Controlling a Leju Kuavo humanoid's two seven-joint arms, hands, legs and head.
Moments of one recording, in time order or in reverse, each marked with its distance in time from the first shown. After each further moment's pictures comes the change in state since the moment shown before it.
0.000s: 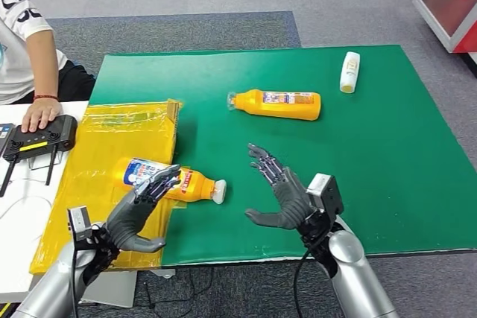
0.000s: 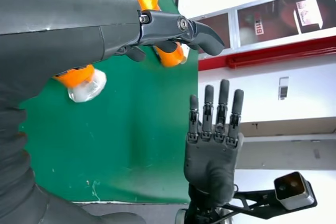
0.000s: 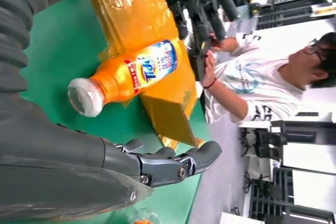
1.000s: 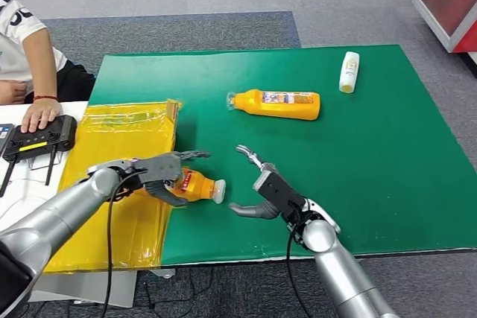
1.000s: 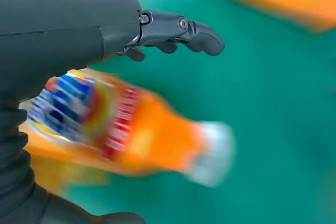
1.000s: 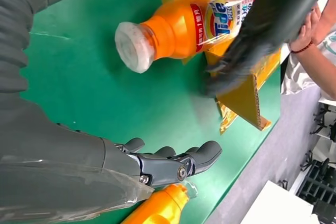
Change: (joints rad) left arm -0.605 0.003 -0.567 0.572 -0.099 0.114 0.227; right arm -0.124 0.034 0.073 0.196 0.385 -0.244 0.049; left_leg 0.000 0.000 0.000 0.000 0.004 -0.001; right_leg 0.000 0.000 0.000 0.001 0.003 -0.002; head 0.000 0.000
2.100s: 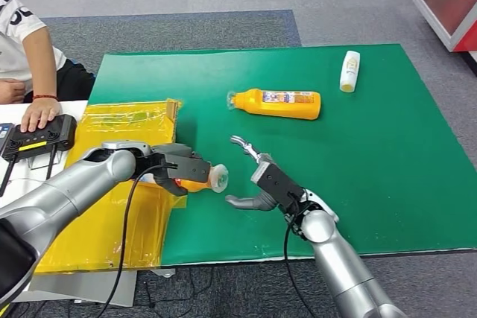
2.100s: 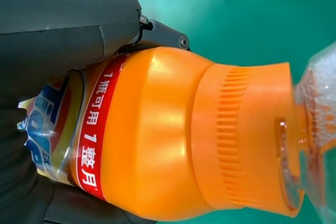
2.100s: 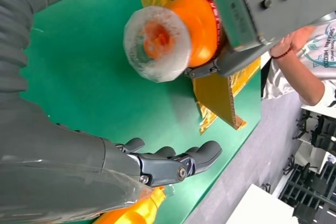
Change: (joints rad) left arm -0.172 -0.053 -0.181 -0.013 -0.208 -0.068 0.356; right arm -0.047 0.011 0.002 -0.005 -0.008 0.040 -0.008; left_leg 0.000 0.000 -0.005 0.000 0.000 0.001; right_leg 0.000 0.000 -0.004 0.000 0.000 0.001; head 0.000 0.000
